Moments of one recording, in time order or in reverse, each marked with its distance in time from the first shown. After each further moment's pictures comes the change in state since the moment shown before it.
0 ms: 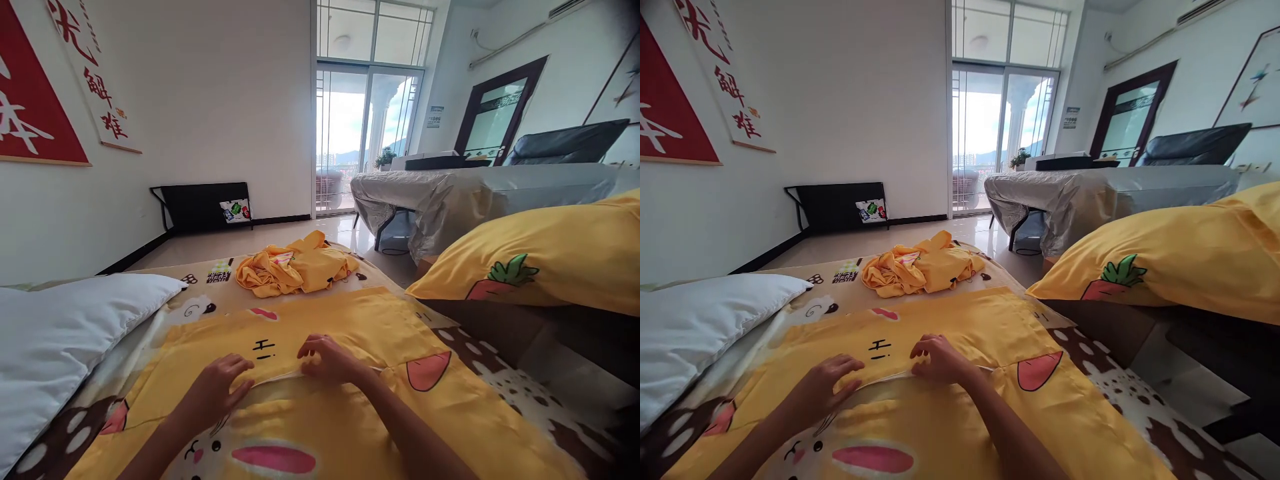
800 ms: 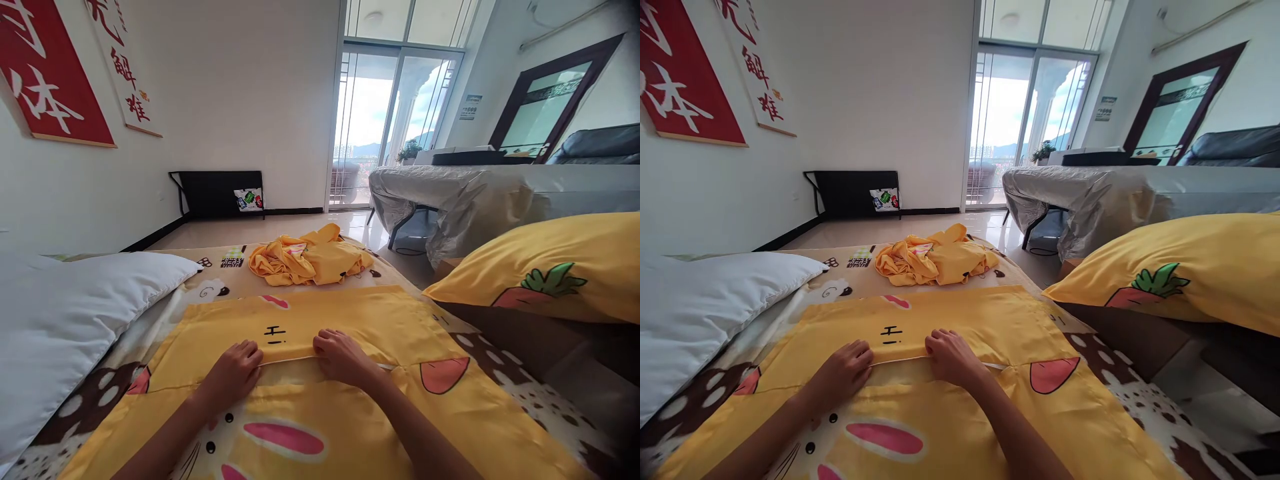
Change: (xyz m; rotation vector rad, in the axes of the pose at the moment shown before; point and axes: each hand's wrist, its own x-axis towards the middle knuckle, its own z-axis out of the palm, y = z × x) left_hand -0.004 0.006 0.025 0.242 0.002 0.096; right_hand -0.005 -0.013 0.005 -0.342 0.034 -0.066
